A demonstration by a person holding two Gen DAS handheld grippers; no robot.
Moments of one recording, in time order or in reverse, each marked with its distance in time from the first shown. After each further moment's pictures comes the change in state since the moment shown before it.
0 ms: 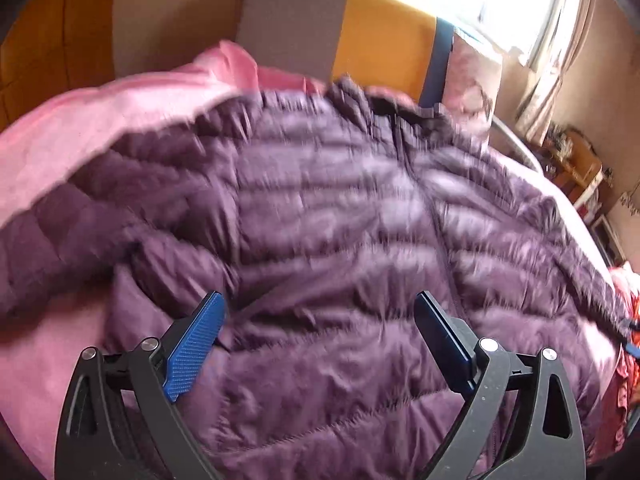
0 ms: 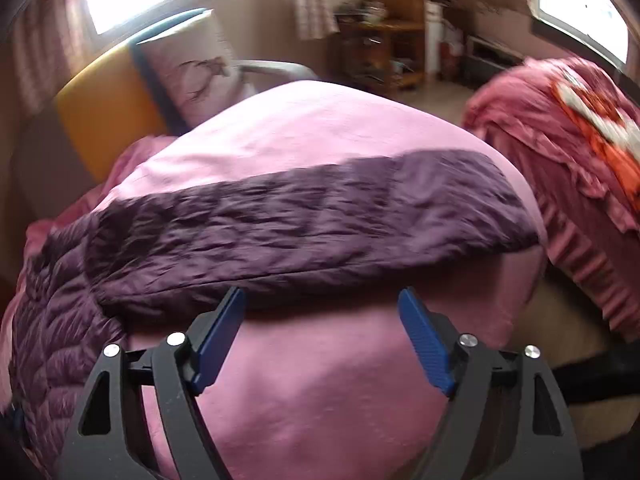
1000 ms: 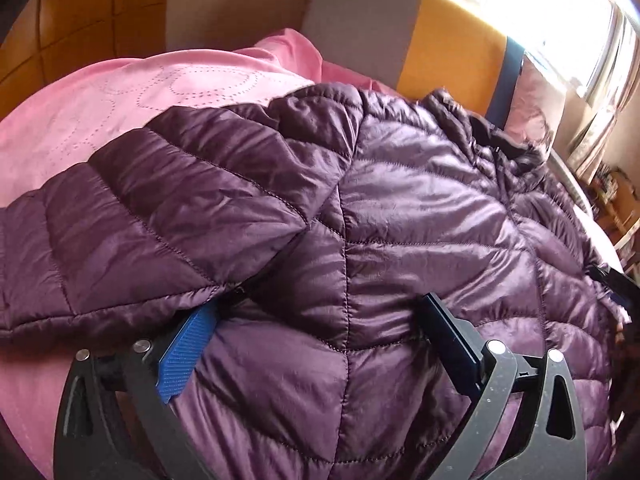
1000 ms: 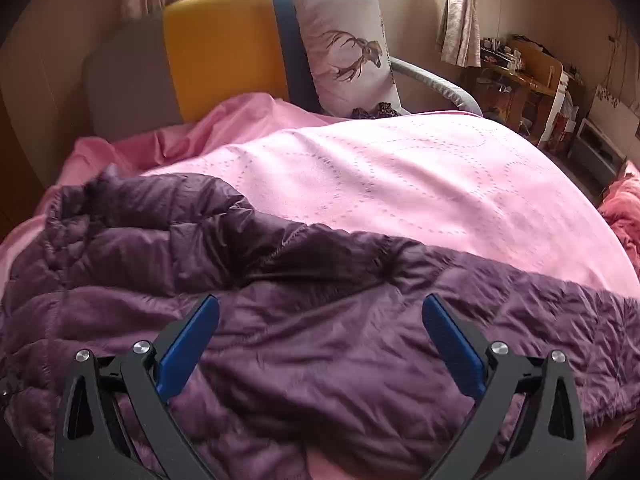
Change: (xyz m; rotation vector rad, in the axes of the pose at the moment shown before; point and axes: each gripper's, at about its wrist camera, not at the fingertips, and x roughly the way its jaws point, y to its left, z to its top) left arm 0.047 0.056 0.019 -0.158 0.015 0.125; right arm 0.107 0.151 0.045 -0.277 -0.014 0.174
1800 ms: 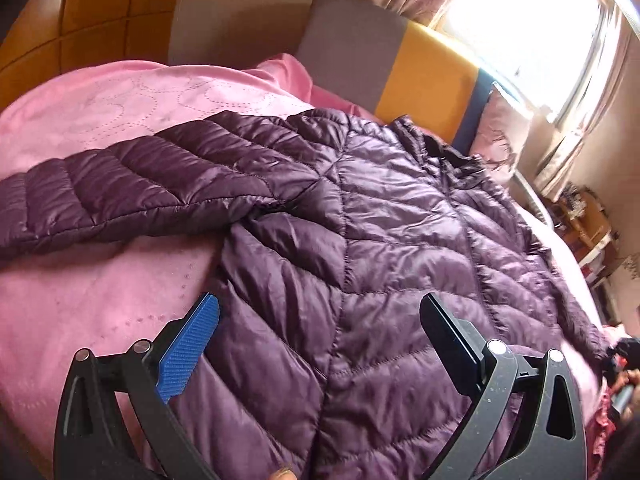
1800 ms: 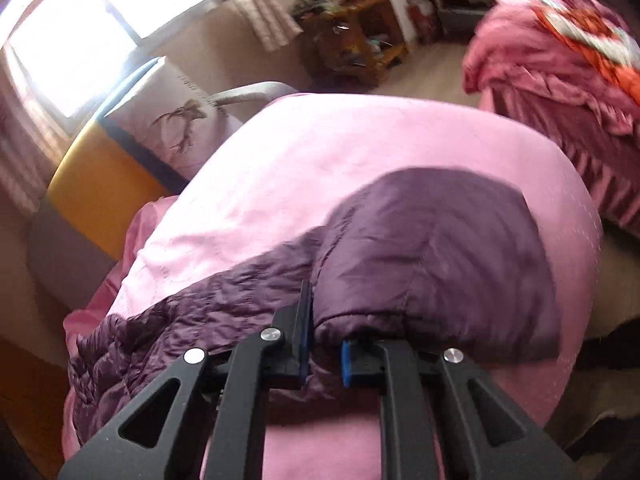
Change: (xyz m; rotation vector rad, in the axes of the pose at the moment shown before) left arm -0.098 0.026 -0.055 -0.038 -0.076 -0.122; right arm -0.098 -0.215 -0.026 0.557 -0.043 -0.060
